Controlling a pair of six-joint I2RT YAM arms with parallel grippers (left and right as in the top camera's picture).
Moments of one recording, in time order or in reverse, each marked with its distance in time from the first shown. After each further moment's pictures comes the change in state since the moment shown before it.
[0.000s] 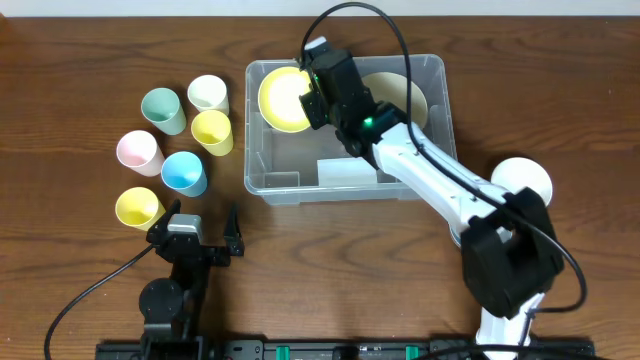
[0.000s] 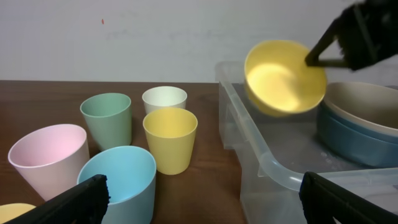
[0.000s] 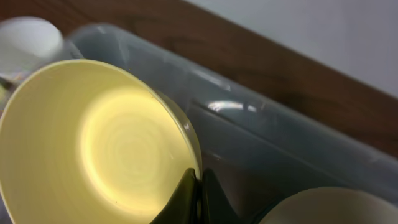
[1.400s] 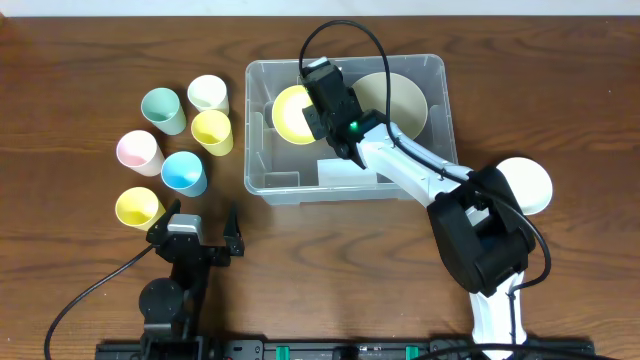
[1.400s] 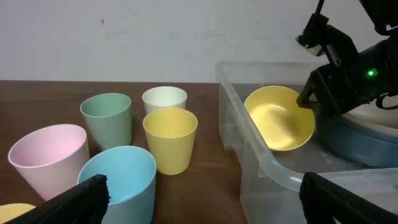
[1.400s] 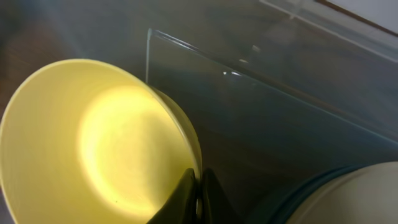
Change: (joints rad) left arm 0.000 0.000 0.000 0.000 0.000 0.000; right arm -0.003 0.130 0.000 0.013 0.093 0.033
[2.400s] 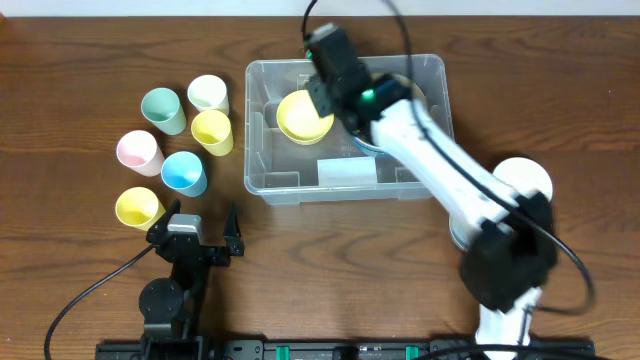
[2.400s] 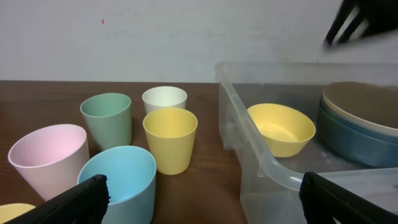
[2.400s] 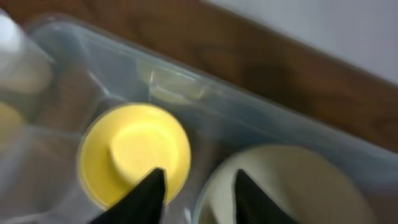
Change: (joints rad) left arm 0.000 0.000 0.000 0.000 0.000 0.000; right arm -0.019 -0.169 0.299 -0.480 -0.003 0.046
